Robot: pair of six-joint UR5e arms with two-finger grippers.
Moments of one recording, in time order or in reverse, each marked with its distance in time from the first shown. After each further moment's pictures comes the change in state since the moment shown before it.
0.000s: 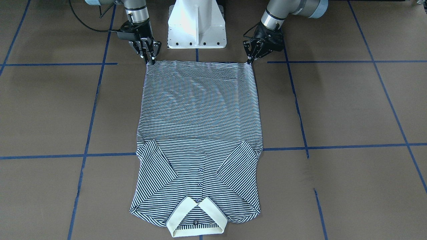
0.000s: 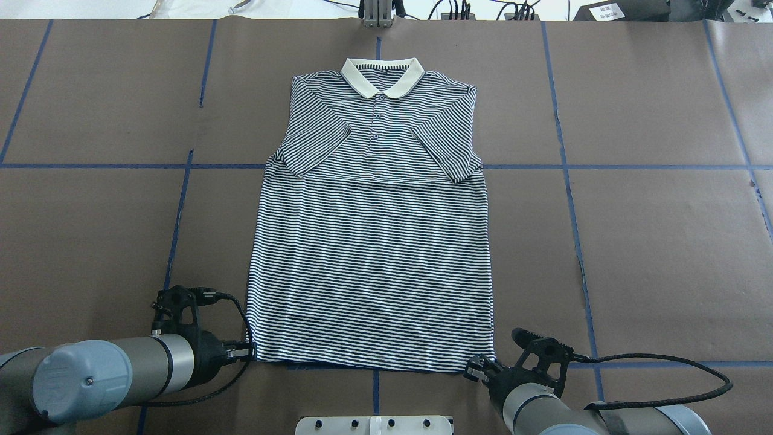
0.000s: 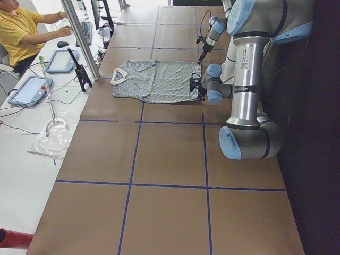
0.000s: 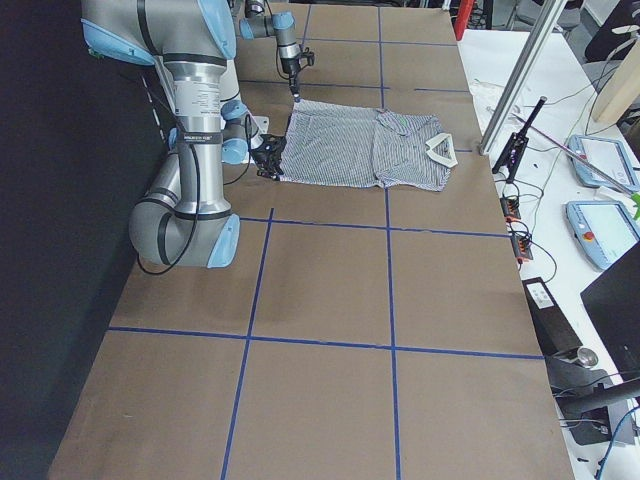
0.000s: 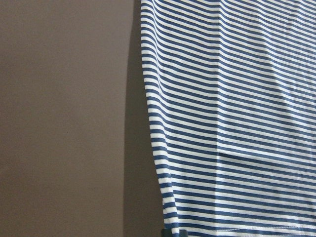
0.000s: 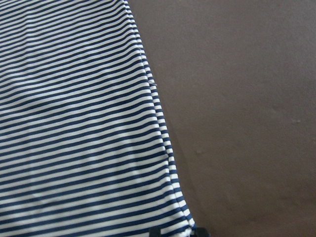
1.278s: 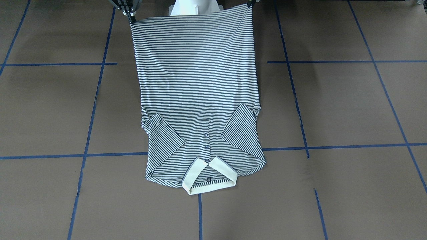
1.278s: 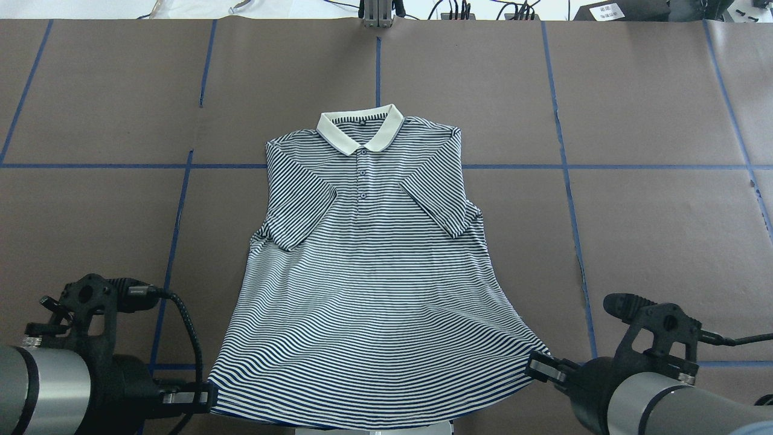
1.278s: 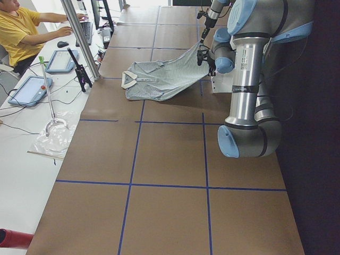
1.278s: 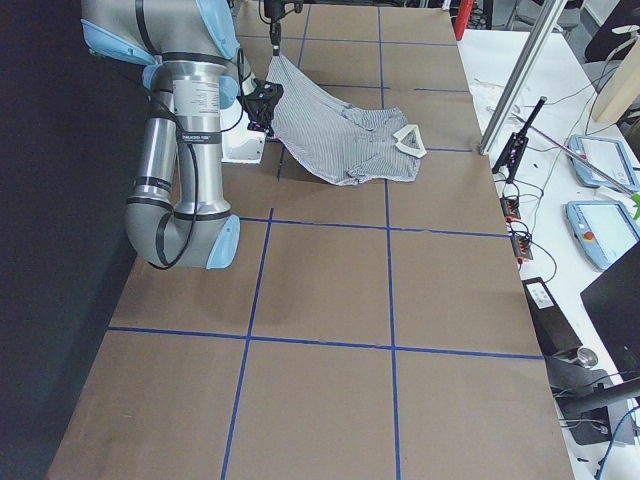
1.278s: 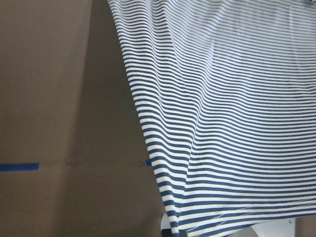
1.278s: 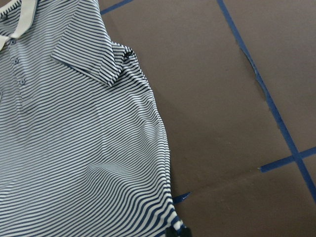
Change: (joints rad) left arm -0.026 -0.168 -0.587 0.756 -0.214 0.004; right arm 0.039 -0.005 0.600 -0.550 0.137 -0.007
